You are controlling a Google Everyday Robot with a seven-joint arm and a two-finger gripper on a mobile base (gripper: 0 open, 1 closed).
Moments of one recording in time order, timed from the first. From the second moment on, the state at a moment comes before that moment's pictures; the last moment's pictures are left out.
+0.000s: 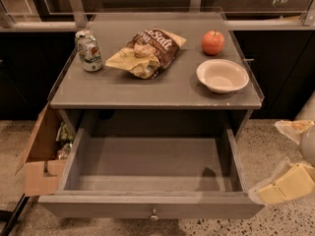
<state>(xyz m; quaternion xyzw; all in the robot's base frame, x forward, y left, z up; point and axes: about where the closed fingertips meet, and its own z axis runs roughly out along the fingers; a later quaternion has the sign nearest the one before) 0.357 -0.207 0.860 -0.42 0.84 0.15 0.29</state>
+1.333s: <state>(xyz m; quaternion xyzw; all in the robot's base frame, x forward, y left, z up) 0.349 -0.207 0.839 -0.39 0.85 0.18 0.30</state>
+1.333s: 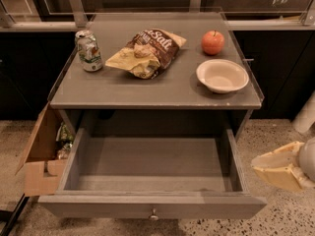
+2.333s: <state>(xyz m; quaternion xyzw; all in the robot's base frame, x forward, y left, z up) 0.334 -0.197 0.779 -0.37 0.86 0.21 0.27</state>
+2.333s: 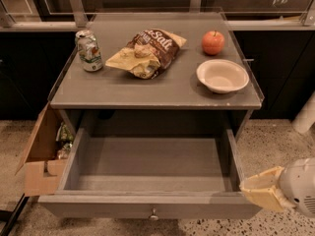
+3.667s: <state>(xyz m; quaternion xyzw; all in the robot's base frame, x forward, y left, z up) 0.313 -0.204 0.668 -0.31 0.90 0.20 0.25</state>
